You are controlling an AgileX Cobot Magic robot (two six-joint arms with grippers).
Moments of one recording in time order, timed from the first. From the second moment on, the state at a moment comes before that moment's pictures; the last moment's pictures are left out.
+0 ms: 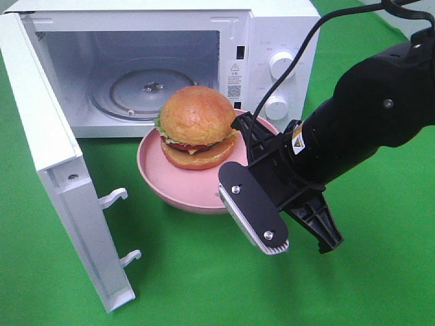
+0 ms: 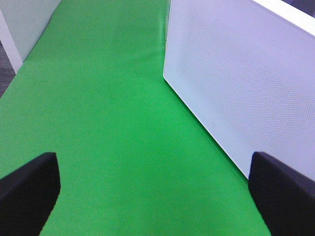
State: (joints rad) left arm 0.05 -0.01 -0.50 -0.08 1.05 0.02; right arm 0.73 1.62 -0.85 0.06 0.37 -1.52
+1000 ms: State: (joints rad) left arm 0.05 -0.01 -0.50 -0.08 1.05 0.02; right arm 0.74 1.84 -1.12 0.07 0.42 -1.51
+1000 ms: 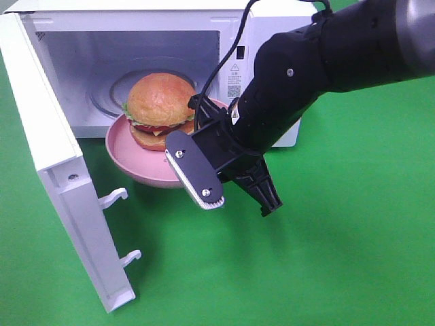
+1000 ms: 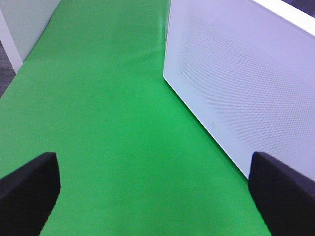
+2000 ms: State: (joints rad) left arm 0.05 -0.01 -0.50 -0.08 1.05 0.02; right arm 0.74 2.08 -1.47 0.00 0.54 -1.37
